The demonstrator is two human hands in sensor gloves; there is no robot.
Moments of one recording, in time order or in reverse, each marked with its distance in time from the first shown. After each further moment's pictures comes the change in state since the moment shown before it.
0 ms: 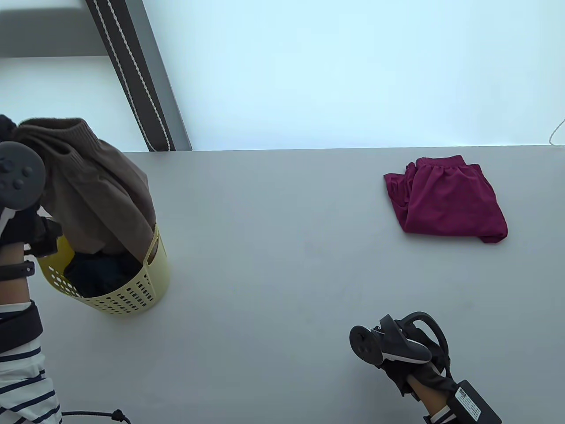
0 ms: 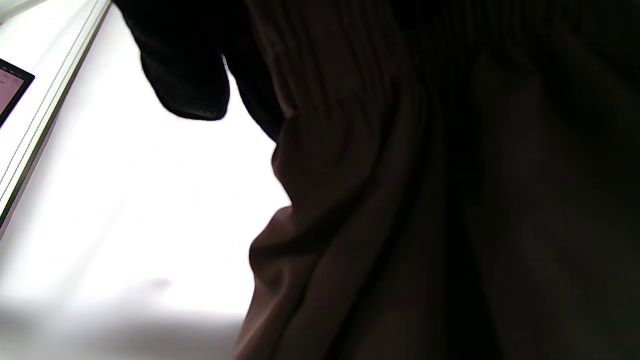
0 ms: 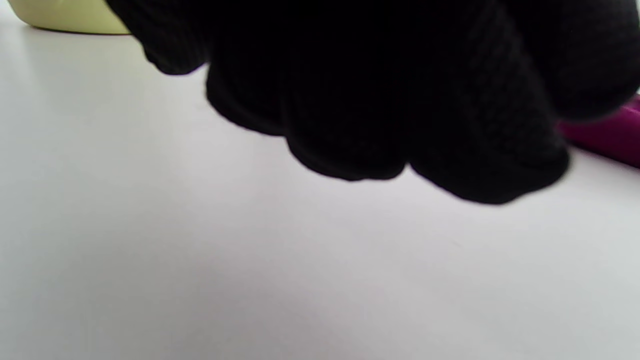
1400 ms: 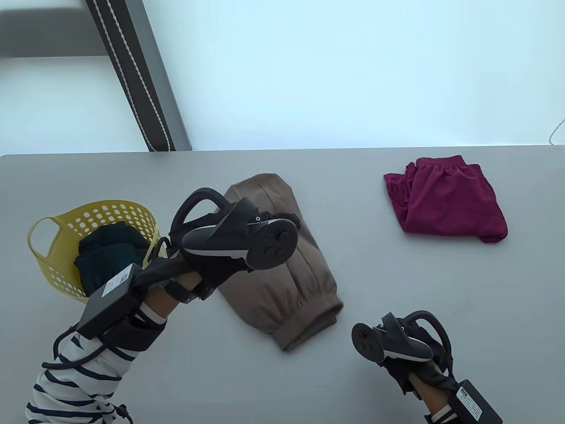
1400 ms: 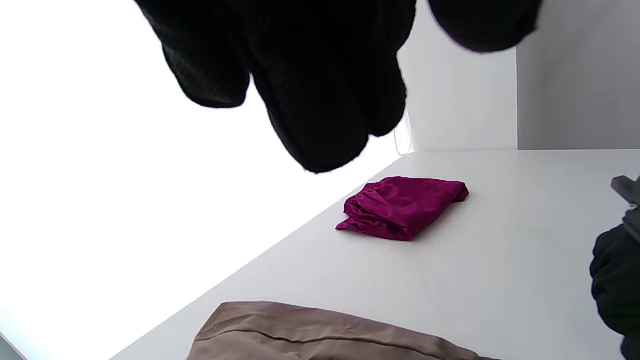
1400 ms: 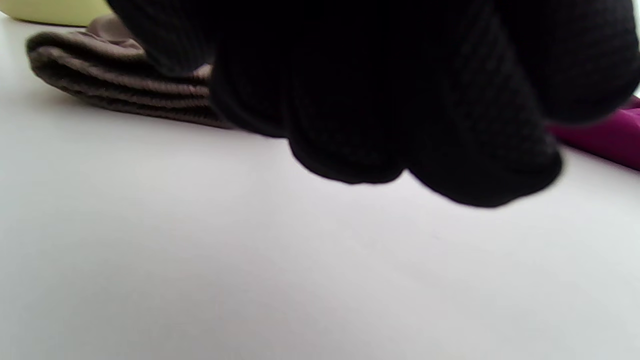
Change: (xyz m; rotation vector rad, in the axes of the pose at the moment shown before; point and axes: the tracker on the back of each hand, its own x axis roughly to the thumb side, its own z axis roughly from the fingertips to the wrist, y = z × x) left_hand 0.235 -0.056 0.141 -0.633 -1.151 0.008; right_hand -0.006 0.000 -0.001 0.014 0.027 0.005
